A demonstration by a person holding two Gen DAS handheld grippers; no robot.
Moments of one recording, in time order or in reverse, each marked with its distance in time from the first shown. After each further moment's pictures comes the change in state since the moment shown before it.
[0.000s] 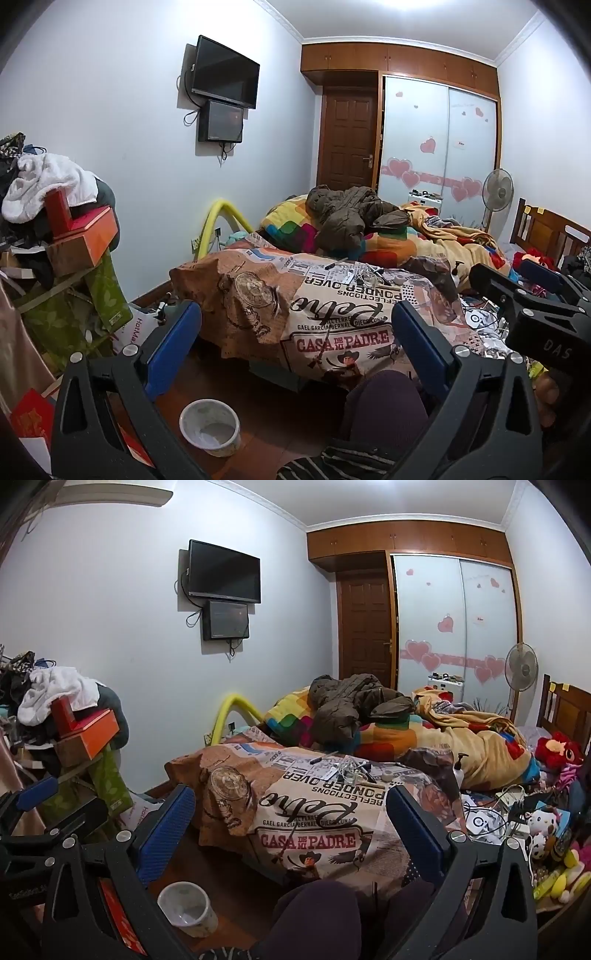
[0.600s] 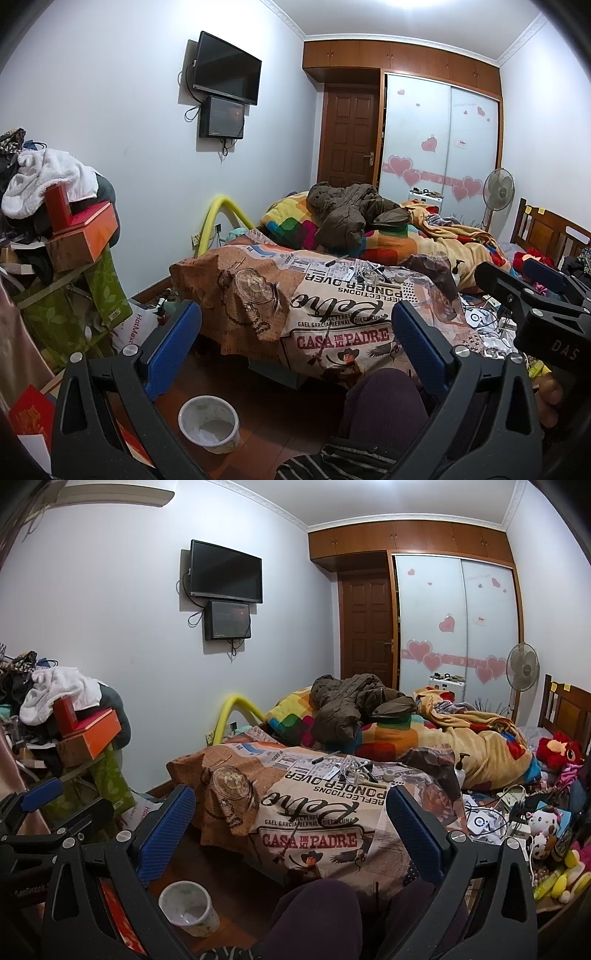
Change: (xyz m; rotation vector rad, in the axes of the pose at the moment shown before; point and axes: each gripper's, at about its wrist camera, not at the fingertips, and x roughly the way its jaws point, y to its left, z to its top) left arm 0.007 0.005 -0.009 -0.011 0.011 0.003; right arm -0.002 0.002 0.002 0.000 0.001 0.002
